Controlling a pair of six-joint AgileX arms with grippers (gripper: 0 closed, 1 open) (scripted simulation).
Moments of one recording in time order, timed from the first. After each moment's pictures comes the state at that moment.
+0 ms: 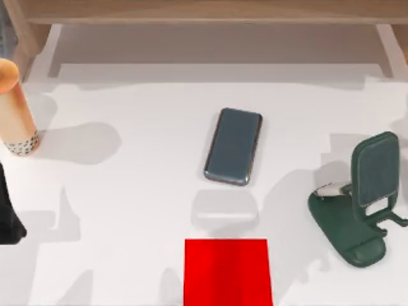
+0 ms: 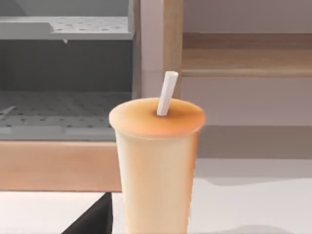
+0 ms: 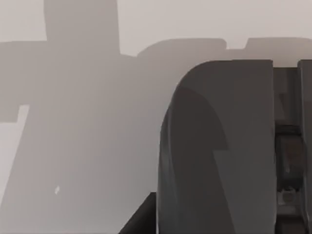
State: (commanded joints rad) left arm 0.00 0.00 0.00 0.00 0.00 0.00; right arm -0.15 2.09 1.32 -0.80 0.00 -0.43
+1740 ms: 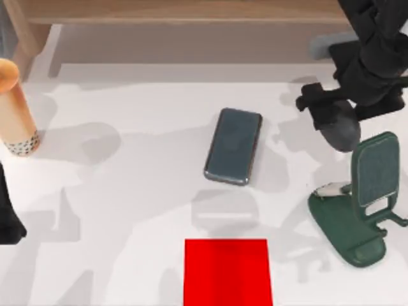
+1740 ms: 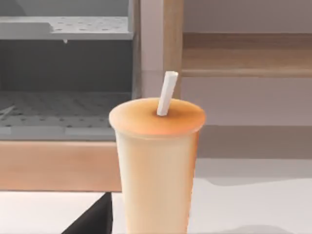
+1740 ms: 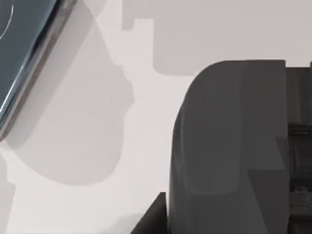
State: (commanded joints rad) left arm 0.00 0.00 0.00 0.00 0.00 0.00; right arm 0.32 1.96 1.56 -0.95 -0.04 0.05
